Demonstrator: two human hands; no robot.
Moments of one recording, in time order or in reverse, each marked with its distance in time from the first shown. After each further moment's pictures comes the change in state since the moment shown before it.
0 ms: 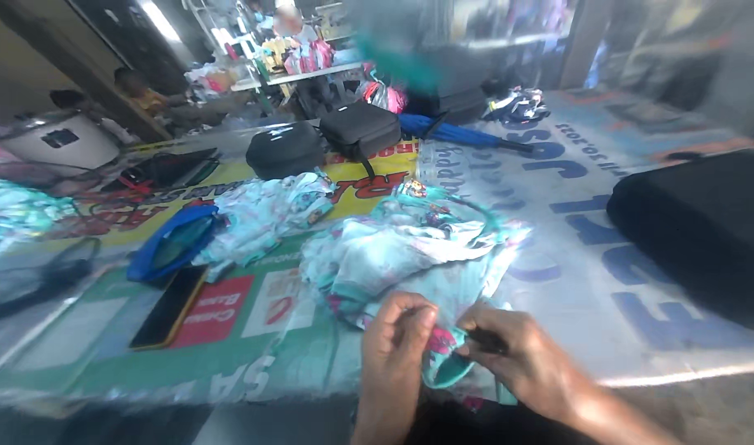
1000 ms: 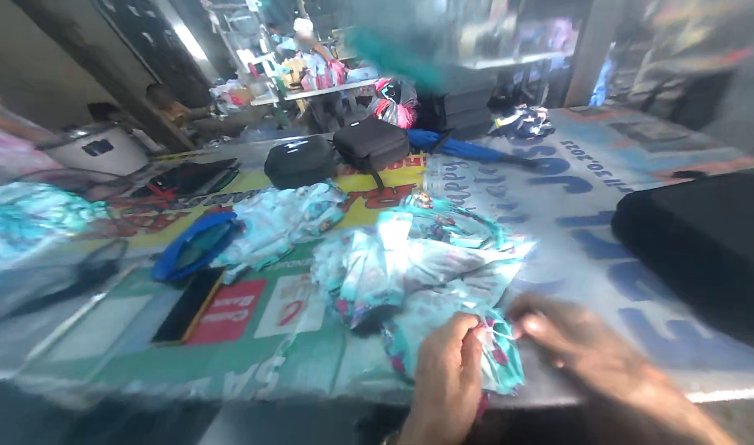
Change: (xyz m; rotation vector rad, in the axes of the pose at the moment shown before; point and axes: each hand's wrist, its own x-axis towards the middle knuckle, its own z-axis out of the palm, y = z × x) left_hand -0.013 -0.024 0.031 0.500 -0.231 0.003; right_hand -0.018 0.031 -0.055 0.100 -0.037 0.234
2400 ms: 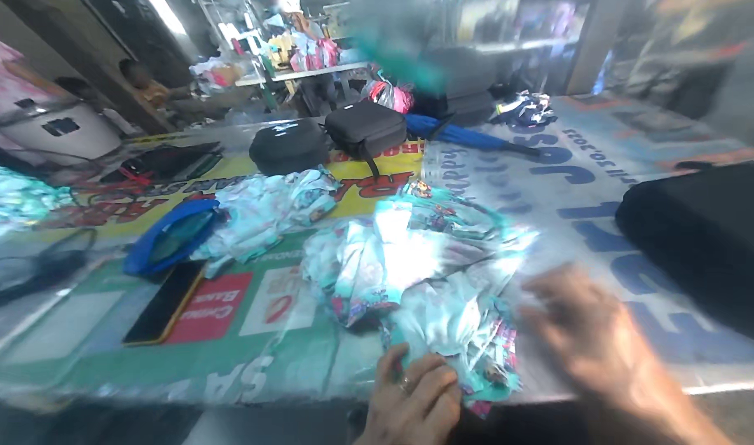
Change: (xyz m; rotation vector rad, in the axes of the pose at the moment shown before) left_hand -0.052 -0.050 -0.041 0.569 0.017 0.609; right_hand 0.002 0.002 0.005 -0.599 0.309 -0.287
